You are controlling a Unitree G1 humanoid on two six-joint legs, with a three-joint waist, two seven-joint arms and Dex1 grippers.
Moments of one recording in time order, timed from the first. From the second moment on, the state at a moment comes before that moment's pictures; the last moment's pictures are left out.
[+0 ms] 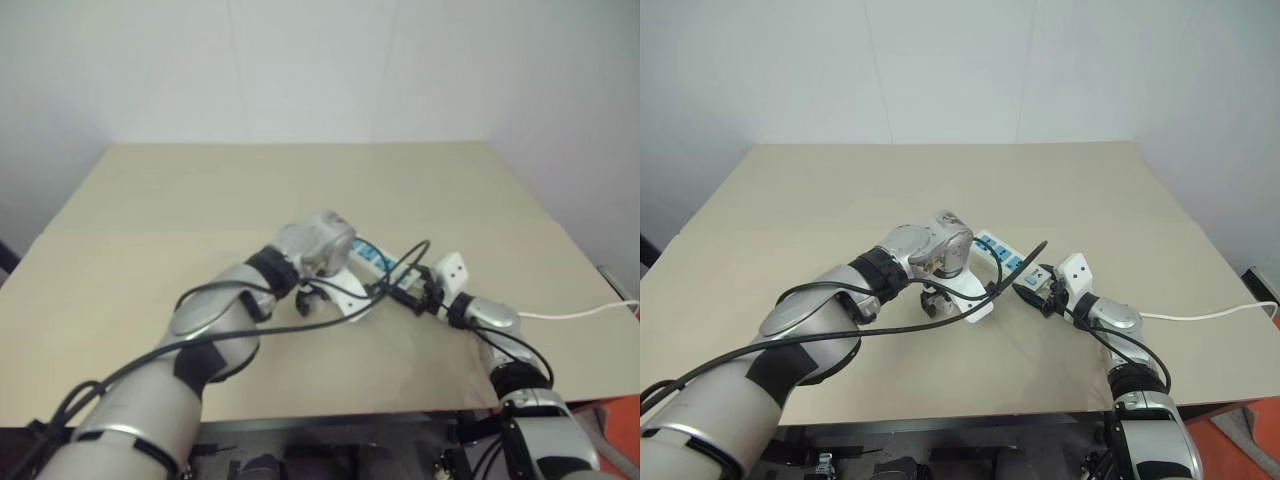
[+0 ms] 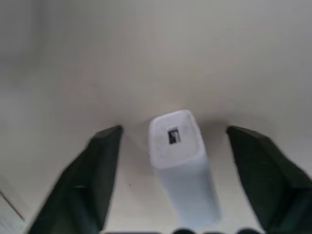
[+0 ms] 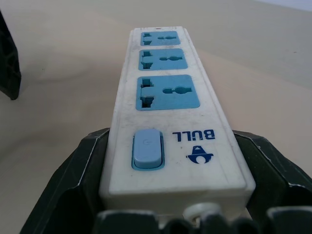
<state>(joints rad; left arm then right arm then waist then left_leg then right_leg) -1.36 0.17 -0.92 0.92 0.61 -0.24 -1.51 -0.60 -0.42 -0.05 0.82 0.16 -0.26 0.88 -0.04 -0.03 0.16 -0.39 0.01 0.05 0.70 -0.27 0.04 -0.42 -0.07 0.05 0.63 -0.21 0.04</state>
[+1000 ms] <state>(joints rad) -1.35 0.13 -0.82 0.96 0.62 -0.22 -1.49 -0.61 -0.43 -0.05 0.83 0.16 -0.26 0.89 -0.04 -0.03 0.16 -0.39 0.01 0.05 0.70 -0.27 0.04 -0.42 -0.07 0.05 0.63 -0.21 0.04</state>
